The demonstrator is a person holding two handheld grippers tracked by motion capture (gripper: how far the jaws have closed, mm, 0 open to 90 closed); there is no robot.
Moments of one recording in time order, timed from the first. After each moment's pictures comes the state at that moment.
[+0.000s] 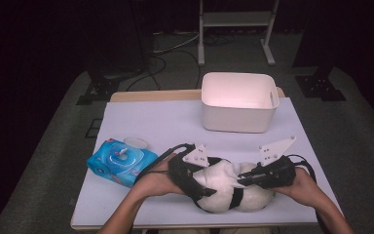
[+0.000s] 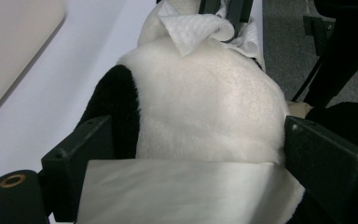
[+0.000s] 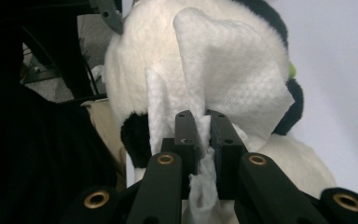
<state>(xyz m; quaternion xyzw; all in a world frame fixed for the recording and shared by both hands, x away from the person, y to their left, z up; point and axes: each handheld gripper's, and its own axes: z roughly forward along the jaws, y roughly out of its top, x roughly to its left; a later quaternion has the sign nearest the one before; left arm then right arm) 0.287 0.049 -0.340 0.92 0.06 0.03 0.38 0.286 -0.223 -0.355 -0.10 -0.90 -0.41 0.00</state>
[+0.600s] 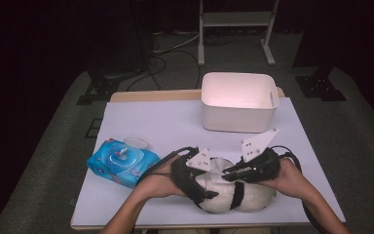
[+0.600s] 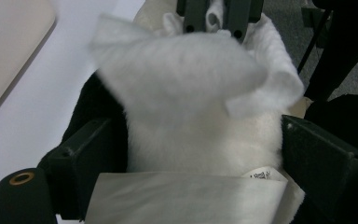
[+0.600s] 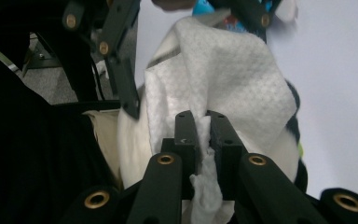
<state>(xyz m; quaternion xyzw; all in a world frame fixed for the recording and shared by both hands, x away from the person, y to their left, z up) 0.282 0.044 -0.343 0.92 0.04 0.04 0.38 0.289 -0.178 -0.321 -0.05 -0.91 -0.41 -0.01</state>
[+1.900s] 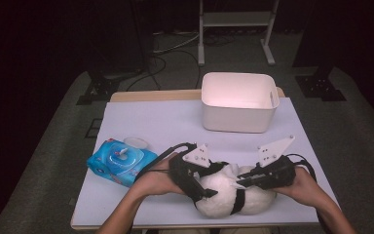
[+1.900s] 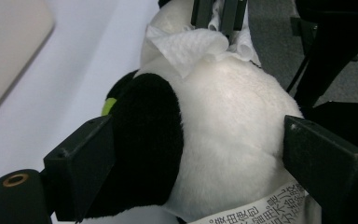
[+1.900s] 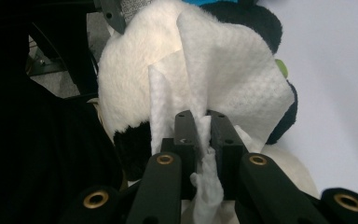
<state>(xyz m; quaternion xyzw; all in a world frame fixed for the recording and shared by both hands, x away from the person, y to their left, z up) 0.285 0.048 -0.334 0.92 0.04 0.02 0.39 0.283 -0.218 -0.347 -0.09 -0.91 -0.41 0.01</state>
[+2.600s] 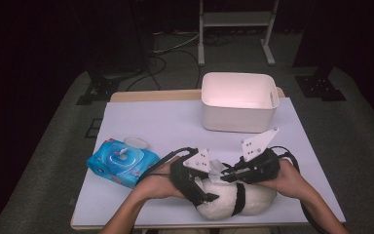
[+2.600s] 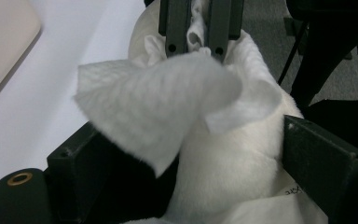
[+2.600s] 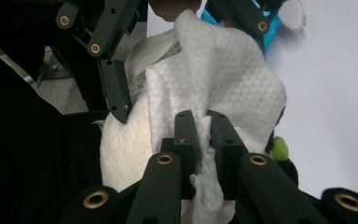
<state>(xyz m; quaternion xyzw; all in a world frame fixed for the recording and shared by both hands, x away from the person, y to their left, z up) 0.279 0.047 -0.340 0.92 0.03 0.02 0.40 0.290 -0.180 -0.325 -0.05 -0.90 -0.43 0.01</state>
